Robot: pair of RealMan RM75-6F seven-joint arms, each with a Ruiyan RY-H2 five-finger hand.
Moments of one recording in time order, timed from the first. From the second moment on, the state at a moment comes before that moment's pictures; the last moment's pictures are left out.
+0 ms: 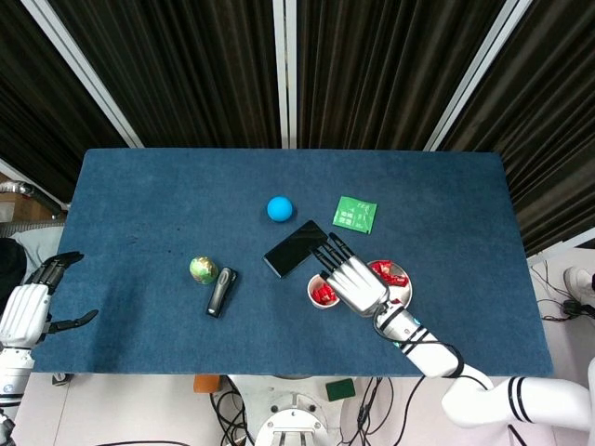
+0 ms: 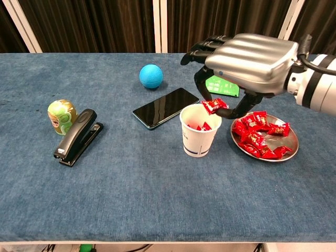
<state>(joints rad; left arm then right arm) -0.11 -1.20 -0.03 -1.41 1.53 1.49 -0.40 0.74 -1.44 0.07 -1.77 -1.35 1.02 -0.73</state>
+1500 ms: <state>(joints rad) -0.12 -1.21 -0.02 -1.40 1.54 1.48 -0.40 0.60 -1.38 0.00 -1.56 -1.18 1.01 -0.64</state>
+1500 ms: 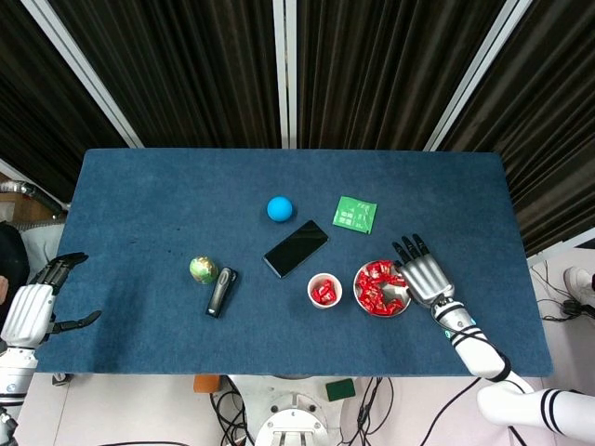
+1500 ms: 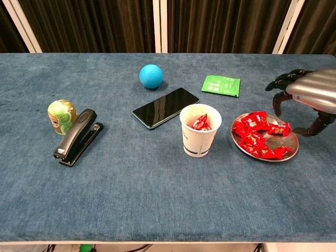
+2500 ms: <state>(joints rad) -0.12 -1.21 -0.02 -1.39 1.55 1.48 -0.44 0.63 -1.45 0.01 -1.51 -1.11 0.97 -0.71</state>
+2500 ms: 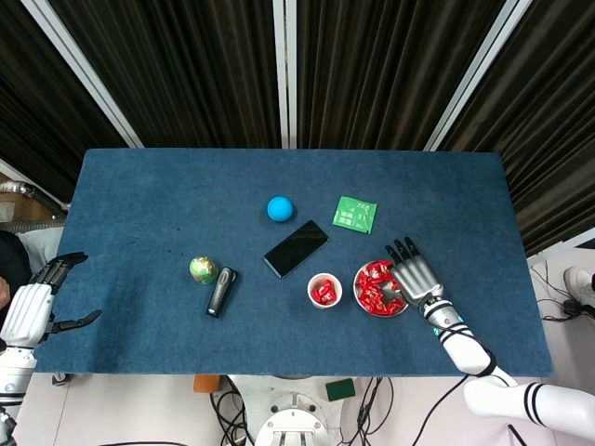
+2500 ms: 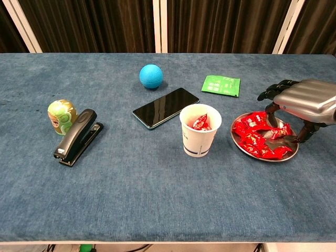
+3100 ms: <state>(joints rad) -0.12 -1.21 -0.02 -1.39 1.54 1.48 -0.43 0.62 -1.42 0.02 -1.55 -1.21 1.03 -0.63</state>
